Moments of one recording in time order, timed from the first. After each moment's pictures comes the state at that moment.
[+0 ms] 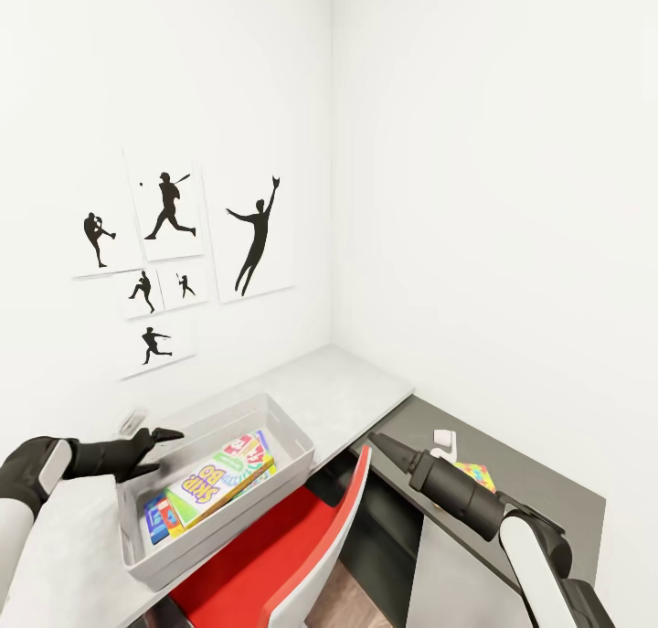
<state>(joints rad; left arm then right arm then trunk) -0.81 0.39 0.40 -0.46 0.13 1.01 -0.74 -0.17 -0.03 -0.02 -1.58 -0.75 0.67 0.73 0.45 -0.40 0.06</state>
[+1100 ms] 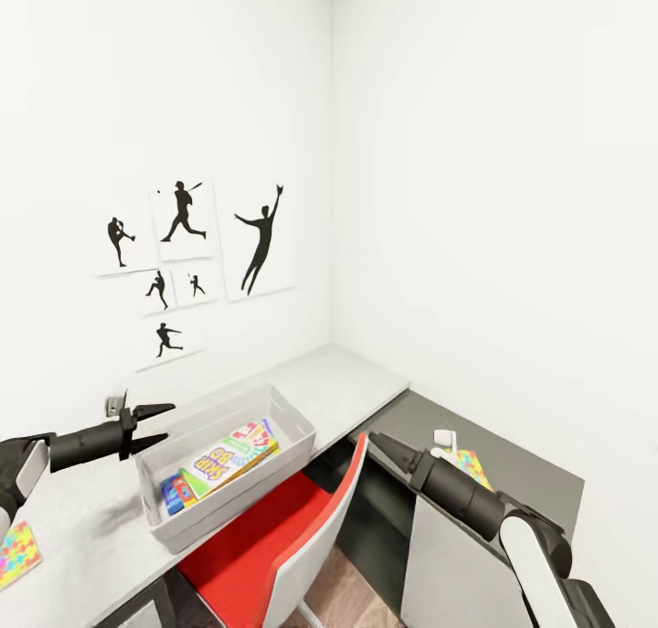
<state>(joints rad) -0.81 0.44 0.39 -0.47 0.13 1.00 -1.20 -0.17 -0.03 -0.02 -1.58 -0.75 0.67 0.73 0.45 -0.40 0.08</state>
